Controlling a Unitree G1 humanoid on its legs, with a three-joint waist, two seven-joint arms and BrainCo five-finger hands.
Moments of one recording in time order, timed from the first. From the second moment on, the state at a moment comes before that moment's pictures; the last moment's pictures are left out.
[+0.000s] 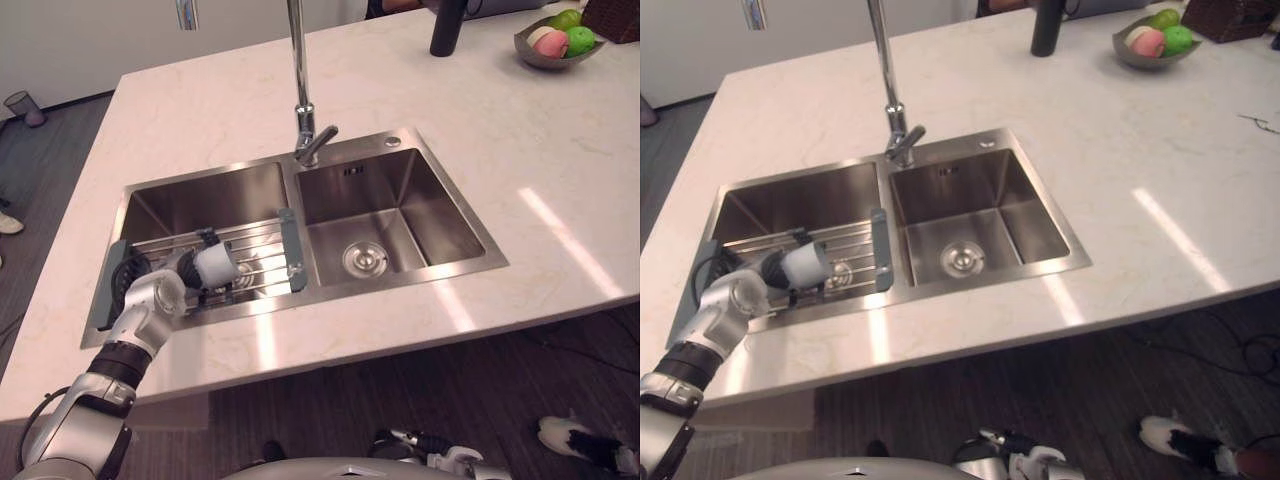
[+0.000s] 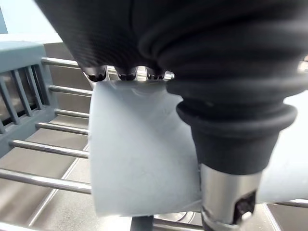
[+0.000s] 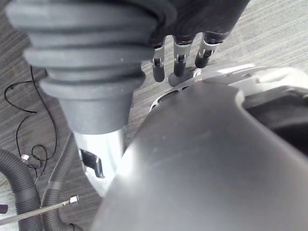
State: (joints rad) left arm -0.40 0.52 -0.28 0.48 0.63 0.29 -0.22; right arm 0.07 -0.22 -0.13 0.92 0.07 0.29 0.23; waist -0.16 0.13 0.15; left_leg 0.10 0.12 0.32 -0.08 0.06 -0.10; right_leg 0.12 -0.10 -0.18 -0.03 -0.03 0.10
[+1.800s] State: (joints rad) left arm 0.02 0.25 0.16 -0.19 -0.31 -0.33 0.22; right arm 0.13 -0.16 -0.21 1.00 0.20 0.25 0.24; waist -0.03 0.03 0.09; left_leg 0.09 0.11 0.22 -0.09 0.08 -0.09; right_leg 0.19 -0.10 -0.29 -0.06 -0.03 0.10
